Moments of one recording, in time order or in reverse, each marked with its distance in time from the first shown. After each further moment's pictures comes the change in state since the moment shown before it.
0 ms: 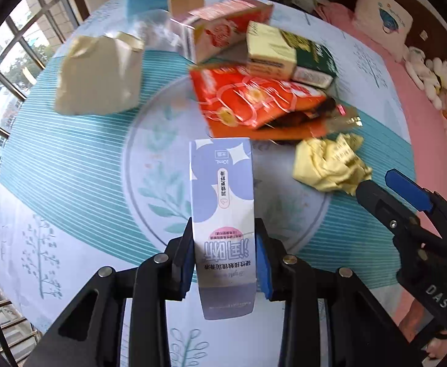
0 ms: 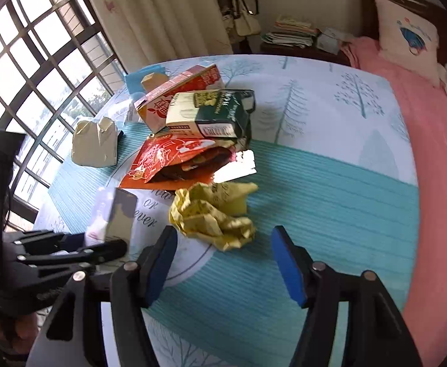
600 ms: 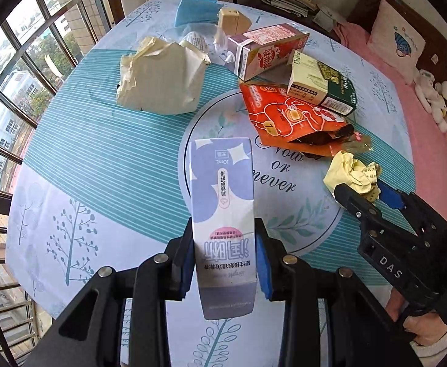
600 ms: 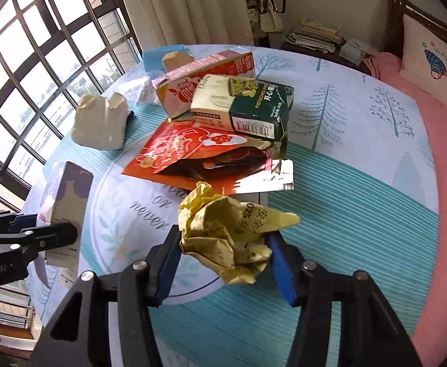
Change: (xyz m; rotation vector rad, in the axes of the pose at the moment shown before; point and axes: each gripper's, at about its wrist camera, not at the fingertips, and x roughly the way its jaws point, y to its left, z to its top) left arm -0.027 0.033 -0.003 -0.069 -0.033 0.006; right arm 0.022 0.030 0.002 -0.091 0.023 -0.014
